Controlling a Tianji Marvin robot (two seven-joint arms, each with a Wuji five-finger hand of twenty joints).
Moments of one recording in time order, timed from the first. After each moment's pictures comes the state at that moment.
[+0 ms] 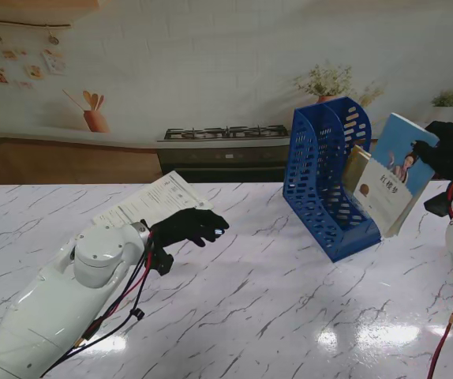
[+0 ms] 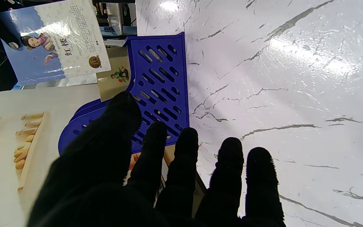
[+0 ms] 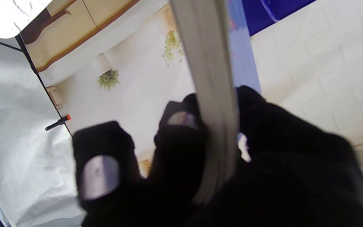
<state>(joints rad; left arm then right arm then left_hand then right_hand) 1.28 -1.11 -1.11 -1.47 -0.18 0.19 -0.47 -1.56 -1.08 1.74 -1.97 -0.70 0.35 0.17 0.91 -0.37 0.44 -0.08 0.51 0.20 0.54 0.42 0.57 0.24 0.36 0.46 0.39 0.40 0.33 0.54 -0.01 0.37 0.97 0.49 0.77 -0.34 0.80 -0.20 0.66 0.18 0.70 1.20 0.90 0.09 1.12 0.98 1.25 -0.18 1.45 0.78 1.14 0.40 1.79 0.85</state>
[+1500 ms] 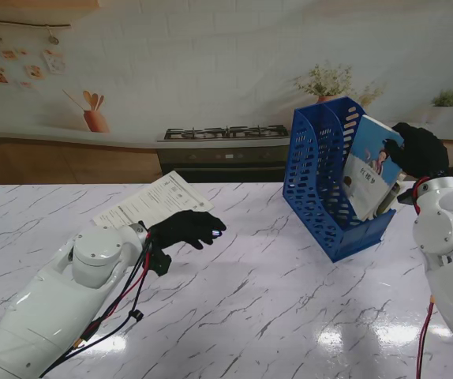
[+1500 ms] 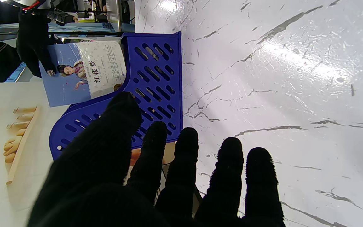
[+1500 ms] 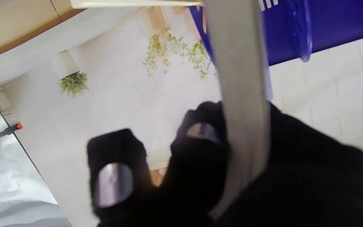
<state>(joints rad) 1.28 -1.11 -1.12 -1.46 -0.20 0.21 -0.47 -1.30 -1.09 1.57 -1.38 -0.77 -0.10 -0.20 0.91 -0.37 0.44 -0.08 0.51 0.20 0.54 0.42 0.57 0.24 0.36 0.47 0.39 0.40 0.33 0.54 -0.01 0.37 0.97 0.49 0.78 -0.29 0.75 -0.20 0.63 0.18 0.73 1.20 0.88 0.06 1.13 0.98 1.26 -0.25 1.45 0.79 1.14 0.40 1.79 0.85</state>
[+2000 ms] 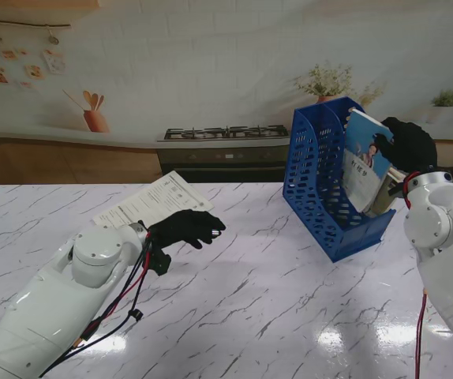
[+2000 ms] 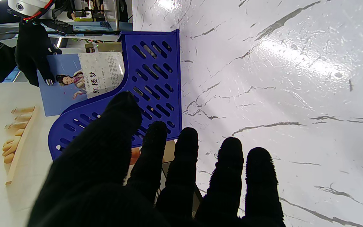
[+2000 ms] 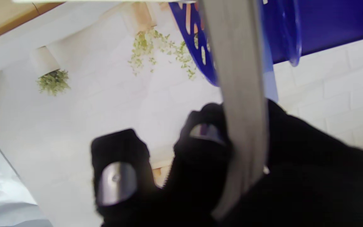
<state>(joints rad) 1.28 -1.11 -1.12 -1.46 -0.18 0.22 -0.47 -1.21 -1.10 1.51 -1.27 -0.79 -0.18 -0.27 0.91 -0.37 0.44 -0.08 0.51 0.20 0.54 0.42 0.57 0.24 0.36 0.47 0.39 0.40 0.33 0.54 -0.01 0.37 0.97 0.49 0.78 -0.29 0.74 -0.20 0.63 0.17 0.73 1.20 0.88 0.06 1.14 0.98 1.26 -0.25 1.45 0.79 1.14 0.40 1.77 0.85</state>
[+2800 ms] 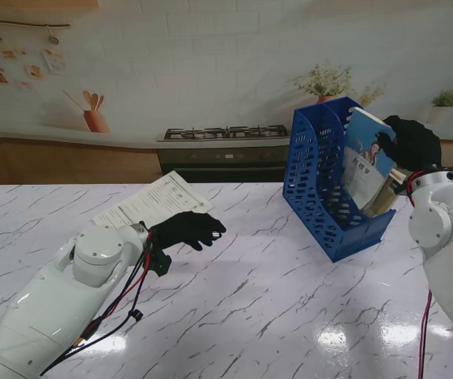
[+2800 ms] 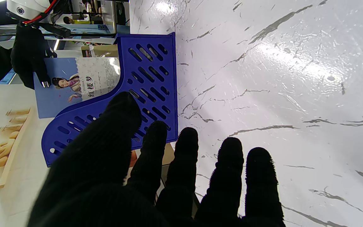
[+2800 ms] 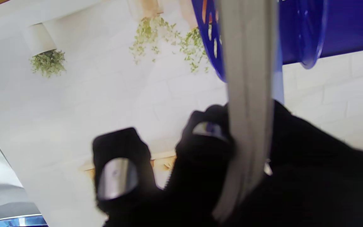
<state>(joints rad) 1.27 -1.11 -1.10 -1.44 -0.18 0.22 -0.48 -1.17 -1.09 1.50 -1.19 -0.89 -0.25 -0.35 0.91 -0.37 0.44 -0.08 0.51 0.20 0.55 0.42 0.57 0.24 0.36 0.47 0.39 0.40 0.33 0.54 -0.01 0.37 0.97 0.49 0.78 -0.28 0.71 -0.20 0.63 0.14 0.73 1.20 0.87 0.03 1.14 0.99 1.26 -0.25 1.42 0.80 1.13 0.40 1.73 0.86</state>
